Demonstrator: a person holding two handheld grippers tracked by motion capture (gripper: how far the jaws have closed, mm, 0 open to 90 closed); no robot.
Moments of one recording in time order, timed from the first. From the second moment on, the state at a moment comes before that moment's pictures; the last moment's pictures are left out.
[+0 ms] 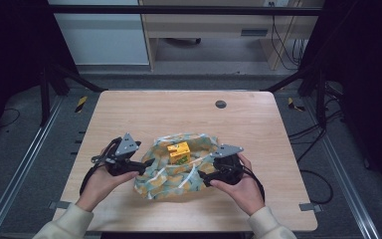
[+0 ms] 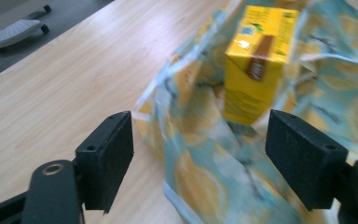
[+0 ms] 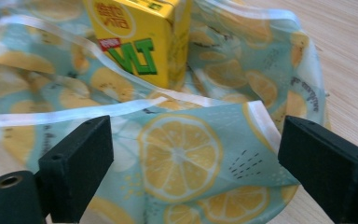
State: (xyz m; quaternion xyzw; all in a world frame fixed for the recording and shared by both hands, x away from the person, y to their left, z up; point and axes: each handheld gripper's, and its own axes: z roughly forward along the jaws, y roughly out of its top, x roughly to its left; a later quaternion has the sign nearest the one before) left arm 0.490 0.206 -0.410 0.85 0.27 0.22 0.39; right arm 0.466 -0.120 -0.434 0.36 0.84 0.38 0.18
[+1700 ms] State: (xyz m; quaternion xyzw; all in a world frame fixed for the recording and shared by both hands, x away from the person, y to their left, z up) left arm 0.529 0.195 -0.451 0.86 0.31 0.22 0.33; right arm 0.481 -0.141 -0.467 0.37 0.86 0.32 0.17
